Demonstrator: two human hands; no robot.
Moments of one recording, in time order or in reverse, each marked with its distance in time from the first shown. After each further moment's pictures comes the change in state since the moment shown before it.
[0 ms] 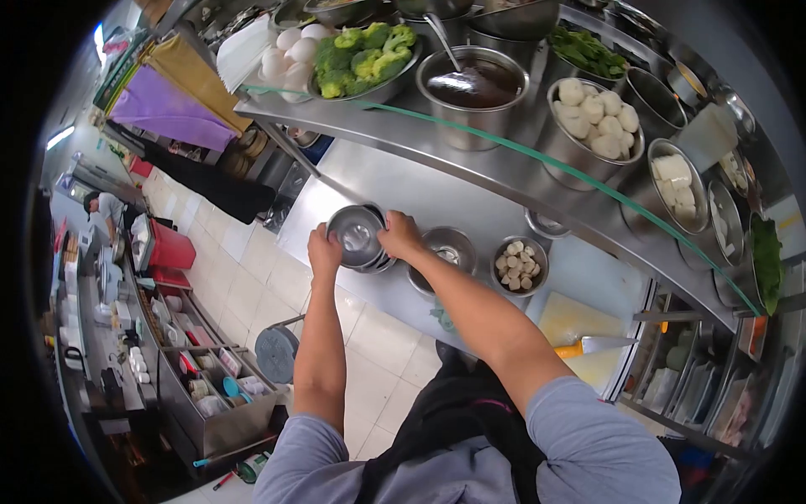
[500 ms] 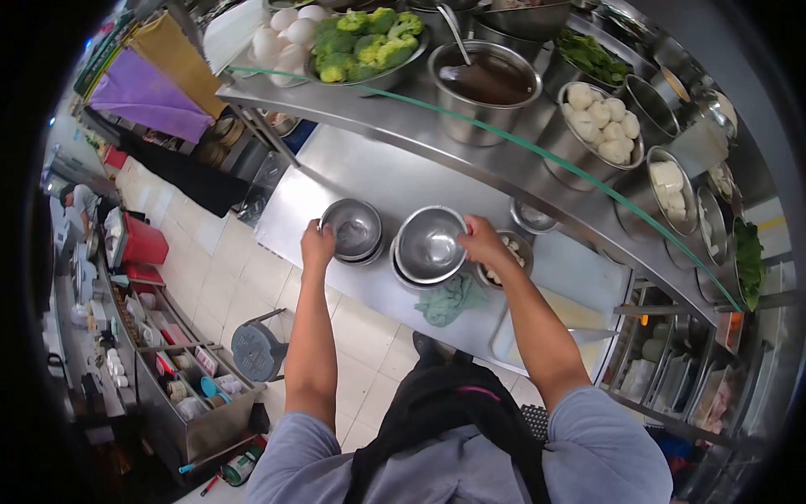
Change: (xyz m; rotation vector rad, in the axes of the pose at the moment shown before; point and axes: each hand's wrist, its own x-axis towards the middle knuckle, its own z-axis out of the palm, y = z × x) left_hand -0.002 0.001 0.025 -0.165 -0.080 -0.127; right_hand -0.065 0.104 -0.138 -0.052 0.163 -0.049
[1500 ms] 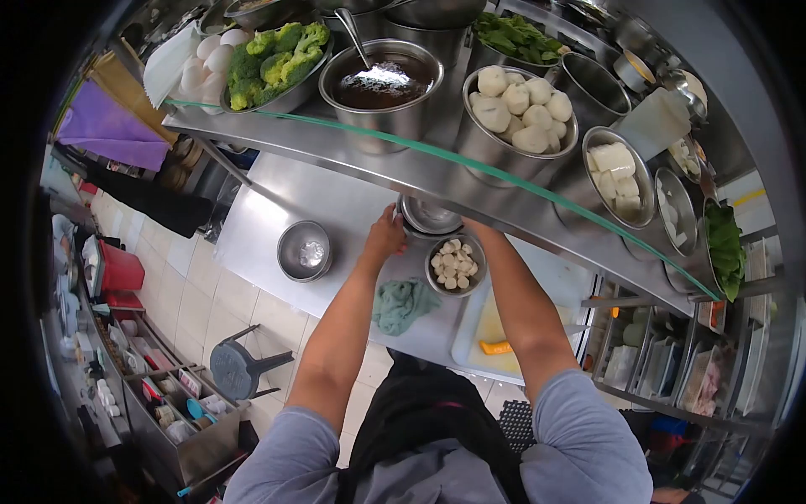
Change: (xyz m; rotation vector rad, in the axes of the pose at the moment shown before) left_hand -0.080 0.197 0.161 -0.357 -0.666 0.008; right_hand 0.061 0.070 -0.104 -0.523 0.558 -0.027
